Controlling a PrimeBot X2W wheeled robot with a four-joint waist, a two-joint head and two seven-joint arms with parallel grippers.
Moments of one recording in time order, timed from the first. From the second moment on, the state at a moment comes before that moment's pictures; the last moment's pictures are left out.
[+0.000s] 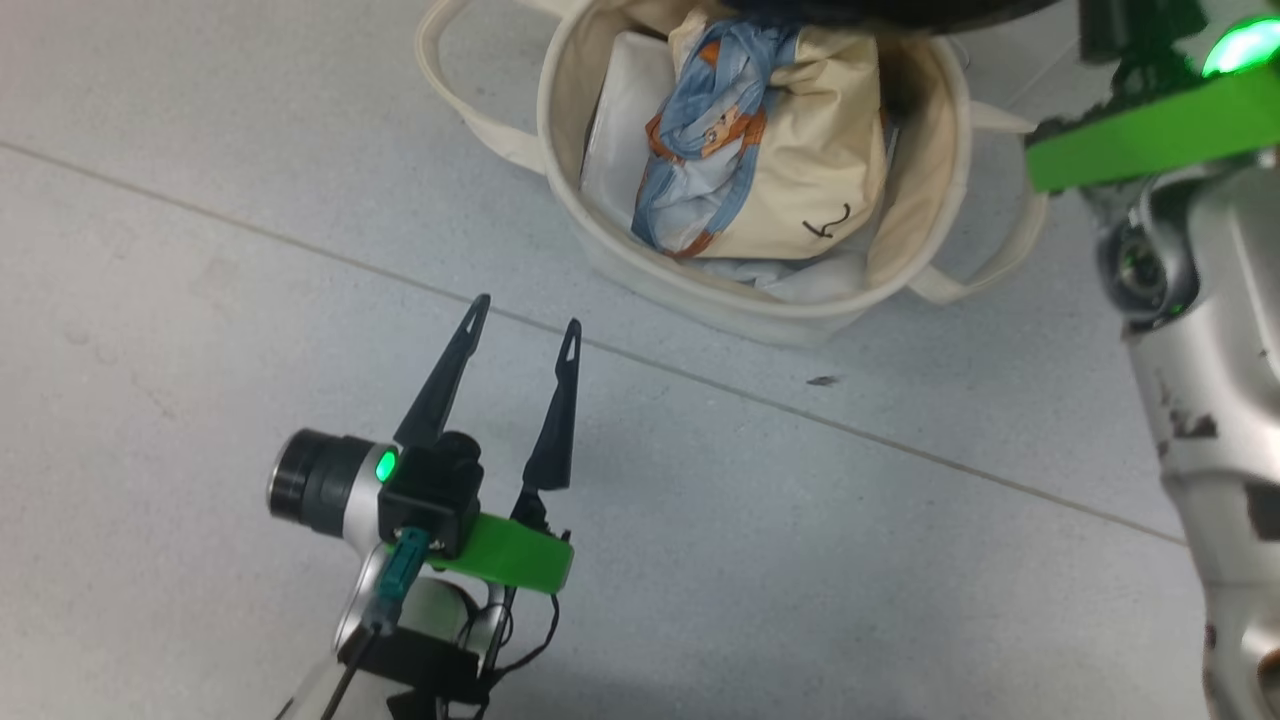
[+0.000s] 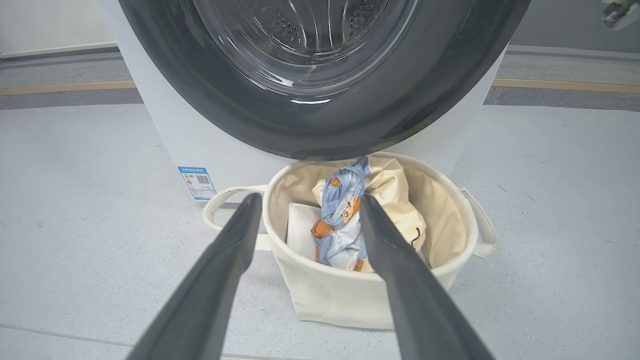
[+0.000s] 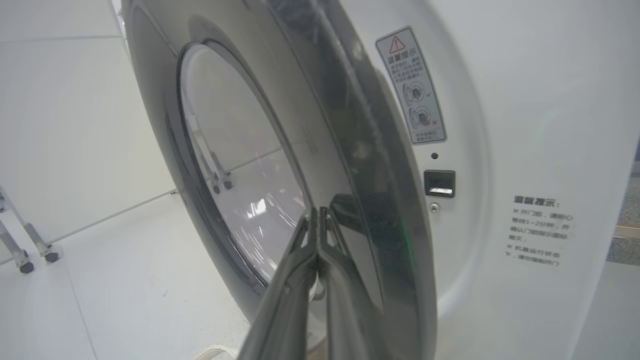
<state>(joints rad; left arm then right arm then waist) -0.41 0.10 -0.43 0.19 -0.10 0.20 -0.25 -0.90 -0.24 0.21 0.36 0.40 0.13 -0.26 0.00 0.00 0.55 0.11</state>
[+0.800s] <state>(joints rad) -0.50 0.06 -0.44 0.18 -0.09 0.21 -0.25 -1.12 -0.23 0.04 0.44 0.35 0.14 -0.26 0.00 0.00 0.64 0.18</state>
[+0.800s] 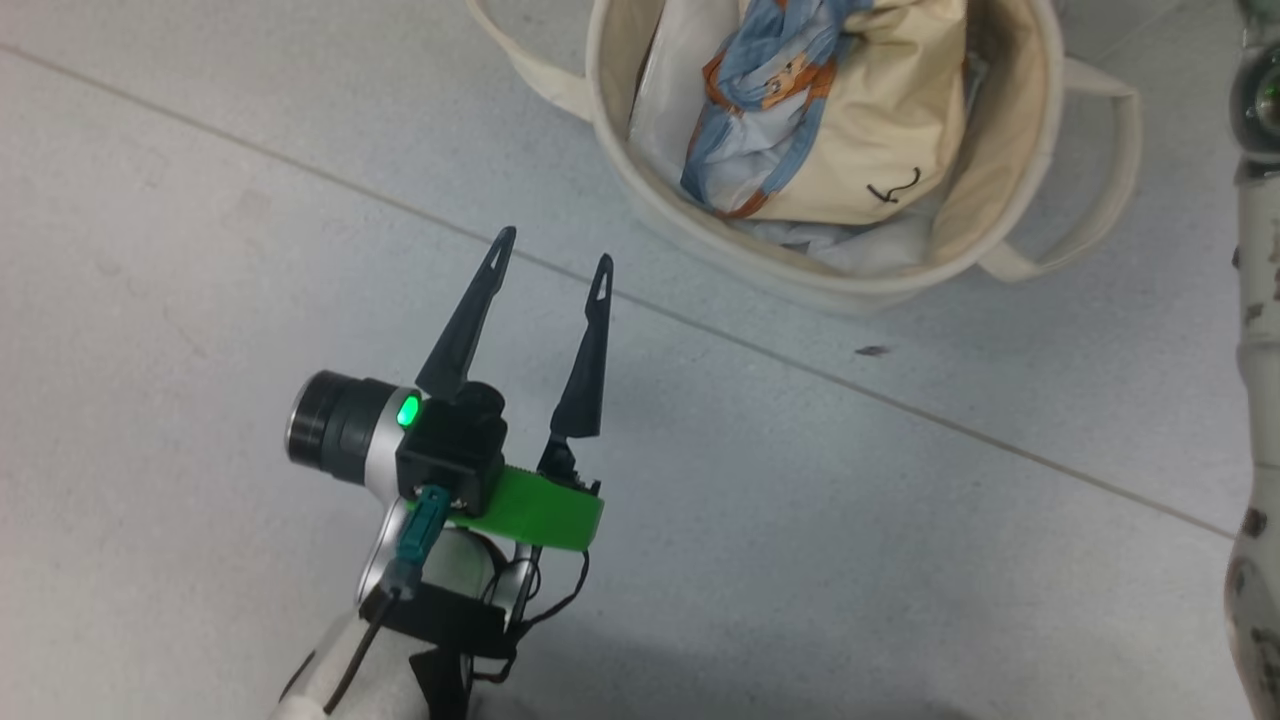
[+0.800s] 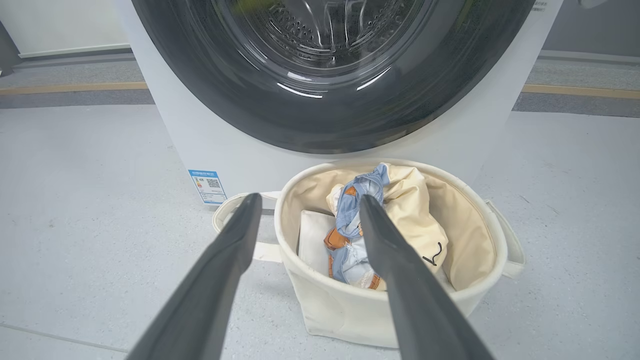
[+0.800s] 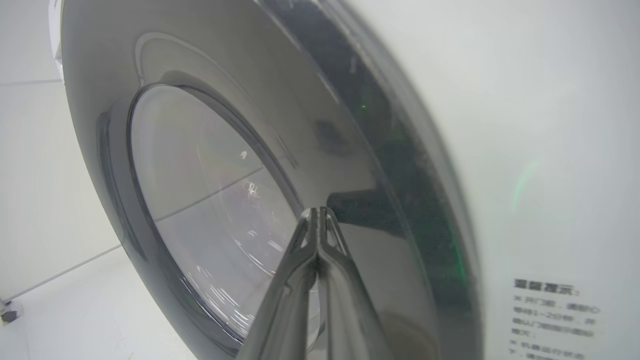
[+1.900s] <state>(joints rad) -0.18 0.18 -0.29 0.20 -0.15 0.19 -0.25 -0.28 -0.06 0.00 0.02 0.24 0.13 -0.26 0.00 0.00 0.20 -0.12</state>
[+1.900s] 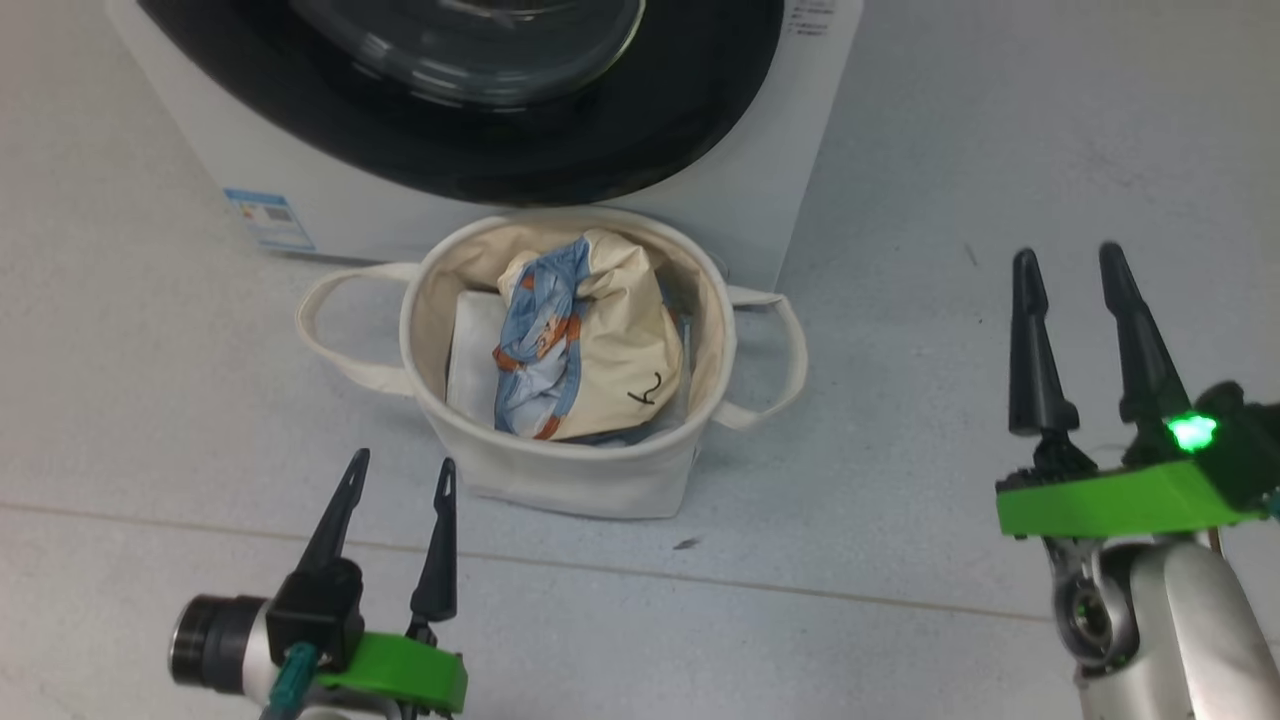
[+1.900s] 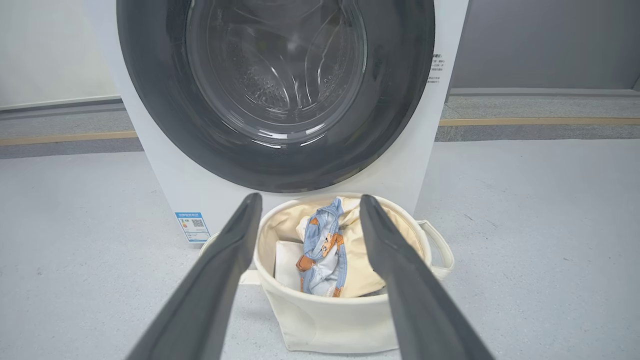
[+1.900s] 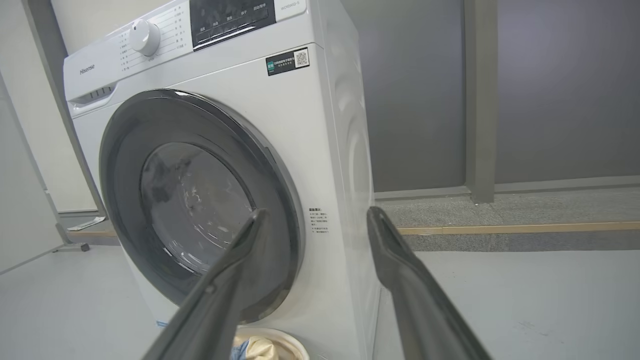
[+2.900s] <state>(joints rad) -0.04 0.16 -0.20 0.09 -0.11 0.17 -0.25 -0.16 -0.05 0.00 0.26 0.24 0.13 -0.26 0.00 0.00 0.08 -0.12</state>
